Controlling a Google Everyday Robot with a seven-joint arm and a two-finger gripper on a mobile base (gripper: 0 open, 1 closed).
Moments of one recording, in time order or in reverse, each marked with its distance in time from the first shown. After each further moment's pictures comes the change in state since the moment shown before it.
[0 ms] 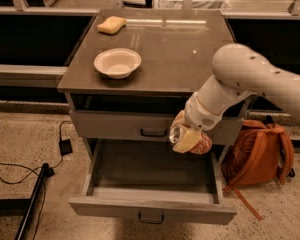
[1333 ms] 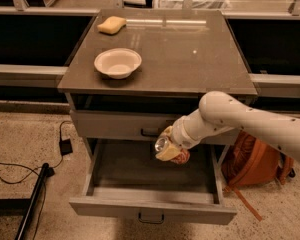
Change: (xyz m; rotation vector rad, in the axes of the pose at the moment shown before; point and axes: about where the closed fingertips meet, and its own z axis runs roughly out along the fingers) arm 0.024 -0.056 0.111 0.180 -0.154 0.093
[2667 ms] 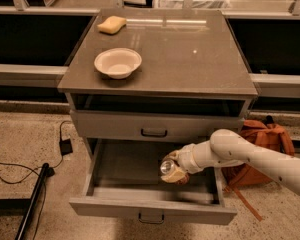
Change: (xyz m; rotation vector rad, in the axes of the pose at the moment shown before) arm 0.082 0.015 0.080 0.036 -0.170 0.007
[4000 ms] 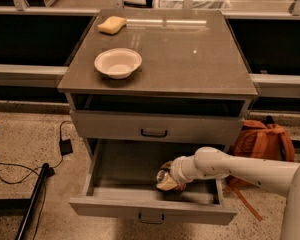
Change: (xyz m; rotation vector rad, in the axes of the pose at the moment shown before) arm 0.055 -0.001 0.068 0.094 0.118 0.055
